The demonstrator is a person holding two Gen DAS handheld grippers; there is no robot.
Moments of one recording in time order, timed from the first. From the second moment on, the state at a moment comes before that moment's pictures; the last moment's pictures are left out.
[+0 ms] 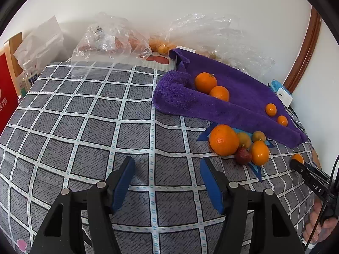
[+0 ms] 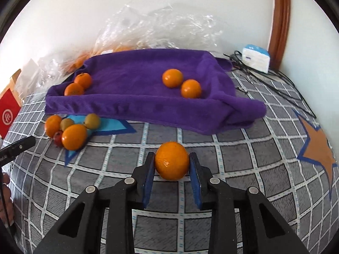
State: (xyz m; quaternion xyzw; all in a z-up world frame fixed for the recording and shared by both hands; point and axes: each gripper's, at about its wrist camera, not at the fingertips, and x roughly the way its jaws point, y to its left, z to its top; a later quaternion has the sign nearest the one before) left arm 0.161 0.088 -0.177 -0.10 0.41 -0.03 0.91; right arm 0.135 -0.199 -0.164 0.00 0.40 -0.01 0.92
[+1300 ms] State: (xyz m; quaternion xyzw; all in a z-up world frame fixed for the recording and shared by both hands) left arm 0.165 0.069 -0.168 -0.08 0.42 -0.03 0.91; right arm 0.134 -0.213 -0.166 0.04 0.40 -0.02 0.92
